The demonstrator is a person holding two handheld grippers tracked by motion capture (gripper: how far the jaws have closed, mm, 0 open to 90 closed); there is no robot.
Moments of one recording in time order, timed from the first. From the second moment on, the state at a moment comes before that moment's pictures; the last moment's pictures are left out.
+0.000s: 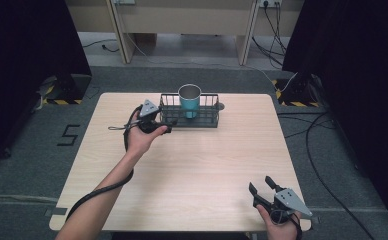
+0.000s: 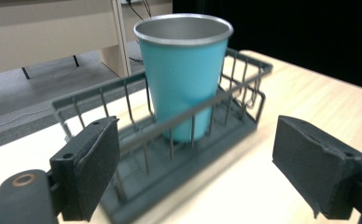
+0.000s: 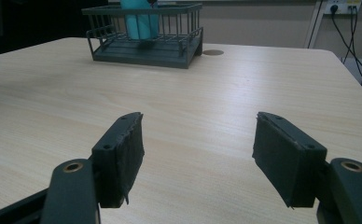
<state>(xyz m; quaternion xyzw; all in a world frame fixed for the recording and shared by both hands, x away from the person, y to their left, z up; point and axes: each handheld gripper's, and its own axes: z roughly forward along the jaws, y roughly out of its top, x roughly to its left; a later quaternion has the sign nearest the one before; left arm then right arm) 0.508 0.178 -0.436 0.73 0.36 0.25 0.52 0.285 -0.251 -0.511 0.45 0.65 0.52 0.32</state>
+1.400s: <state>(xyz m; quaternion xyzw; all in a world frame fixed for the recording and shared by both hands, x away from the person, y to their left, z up) 0.343 0.297 -0.503 0.73 0.38 0.24 0.51 0.285 -0.251 -0.511 0.45 0.65 0.51 0.32</state>
